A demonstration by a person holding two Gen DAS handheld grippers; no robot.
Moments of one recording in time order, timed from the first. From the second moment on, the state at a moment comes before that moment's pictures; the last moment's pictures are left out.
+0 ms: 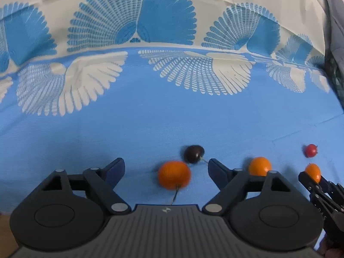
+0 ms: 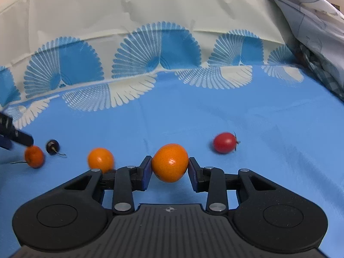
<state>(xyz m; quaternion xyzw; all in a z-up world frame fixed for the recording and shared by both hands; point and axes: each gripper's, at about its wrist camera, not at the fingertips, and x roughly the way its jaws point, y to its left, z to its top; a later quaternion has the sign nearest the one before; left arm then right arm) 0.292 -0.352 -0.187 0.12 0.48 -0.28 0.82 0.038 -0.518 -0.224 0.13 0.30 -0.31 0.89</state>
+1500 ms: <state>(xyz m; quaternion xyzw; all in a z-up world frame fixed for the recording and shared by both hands) -0.067 0.014 0.015 0.10 0.41 -0.17 0.89 -0.186 -0.137 -0.016 0.10 0.21 -0.03 0.97</state>
